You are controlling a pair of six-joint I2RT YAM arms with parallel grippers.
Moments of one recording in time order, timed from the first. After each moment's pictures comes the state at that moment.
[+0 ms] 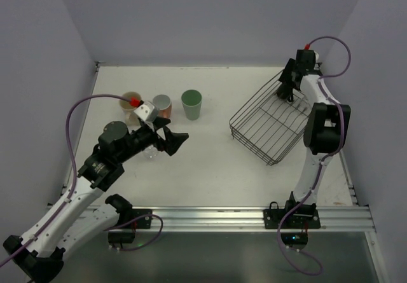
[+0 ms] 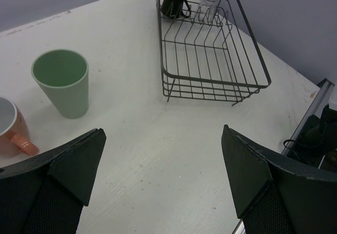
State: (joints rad) left arm -0.58 0.71 0.77 -0.18 0.25 -0.19; right arm -0.09 2.09 1.75 -0.40 0.16 0.36
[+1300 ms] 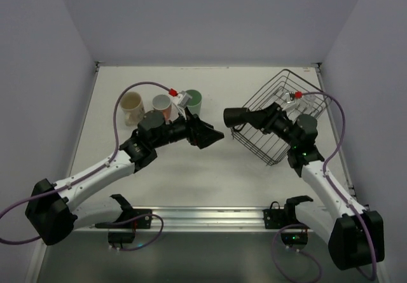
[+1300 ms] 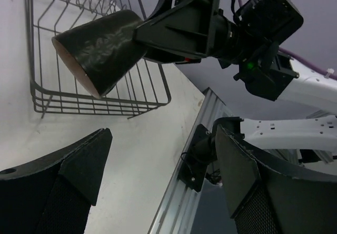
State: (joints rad) left arm -0.72 1.10 0.78 0.28 0.42 -0.63; right arm 0.17 1.00 0.57 0.37 -0.54 0.93
